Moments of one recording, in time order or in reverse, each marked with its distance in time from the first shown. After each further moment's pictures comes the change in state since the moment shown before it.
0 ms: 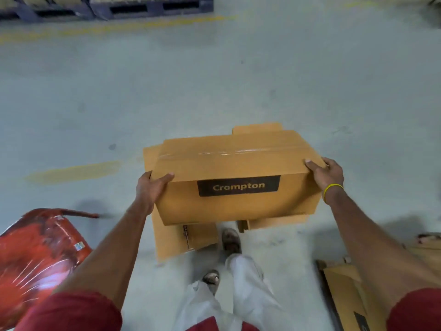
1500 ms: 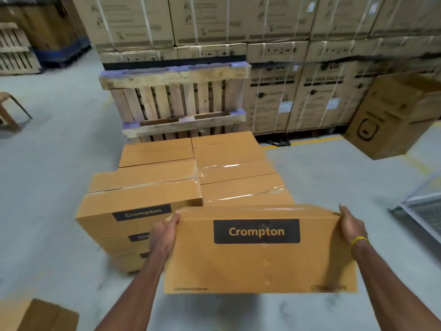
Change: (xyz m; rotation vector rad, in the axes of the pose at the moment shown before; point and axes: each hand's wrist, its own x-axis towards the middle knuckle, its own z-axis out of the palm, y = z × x) left_hand -0.855 -0.285 0.311 0.623 -1.151 0.792; right_hand -0.861 0.706 -0.604 0.765 1.304 0.862
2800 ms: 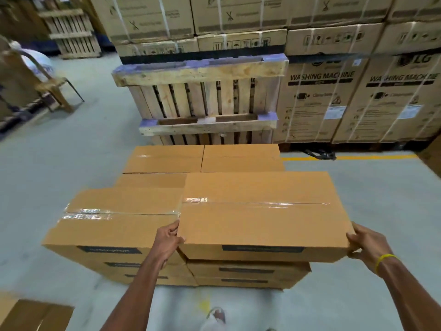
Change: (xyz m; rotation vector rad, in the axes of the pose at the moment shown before) left_hand 0.172 0.113 0.200 -0.033 -0.084 -0.076; right_hand 0.354 -0.150 0.097 0.094 -0.491 -0.063
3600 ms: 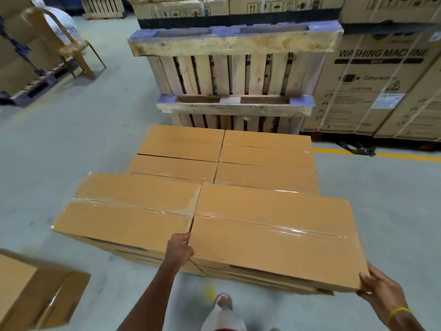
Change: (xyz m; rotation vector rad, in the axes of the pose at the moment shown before) left_hand 0.094 -0.064 0.010 0.287 0.135 -0.162; right_hand 0.063 0.062 0.058 0.097 0.078 0.211
